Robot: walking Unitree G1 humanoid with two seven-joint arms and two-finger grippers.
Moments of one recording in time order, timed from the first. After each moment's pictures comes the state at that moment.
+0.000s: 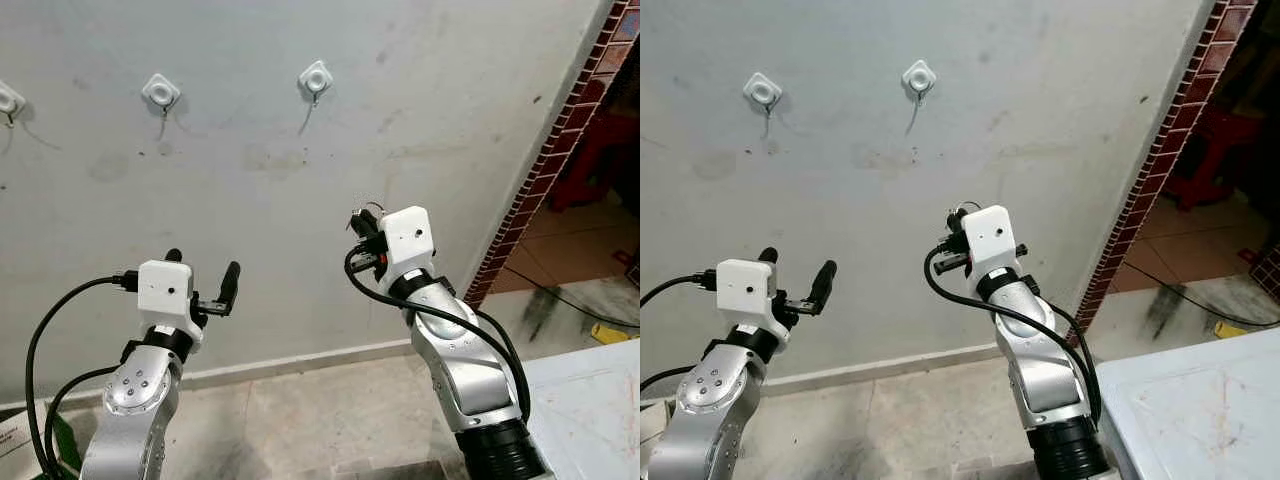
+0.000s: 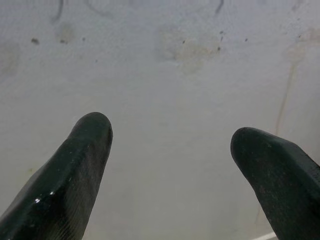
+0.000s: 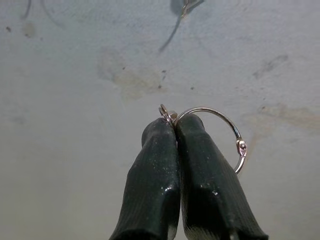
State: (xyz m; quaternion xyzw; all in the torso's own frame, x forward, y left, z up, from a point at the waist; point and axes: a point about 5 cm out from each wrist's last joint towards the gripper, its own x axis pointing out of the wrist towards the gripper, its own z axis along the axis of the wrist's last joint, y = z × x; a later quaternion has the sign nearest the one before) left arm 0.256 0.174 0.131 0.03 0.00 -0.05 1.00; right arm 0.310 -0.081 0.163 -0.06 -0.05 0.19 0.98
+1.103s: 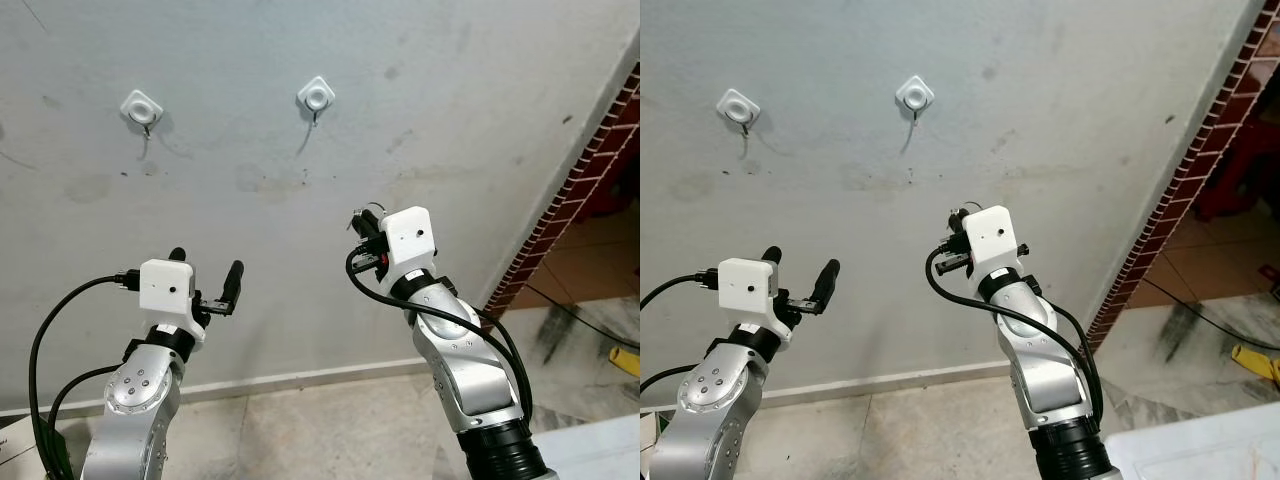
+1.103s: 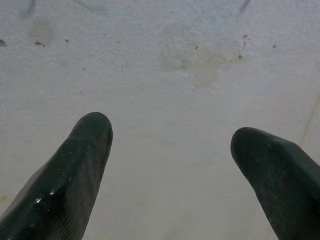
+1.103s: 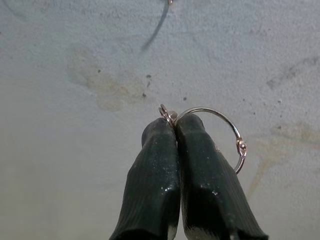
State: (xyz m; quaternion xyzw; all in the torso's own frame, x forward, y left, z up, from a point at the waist) left arm 0.257 0.172 0.132 0.02 -0.01 -0.06 1.00; right arm 0.308 -0.084 0.163 -0.06 -0.05 0.20 0.98
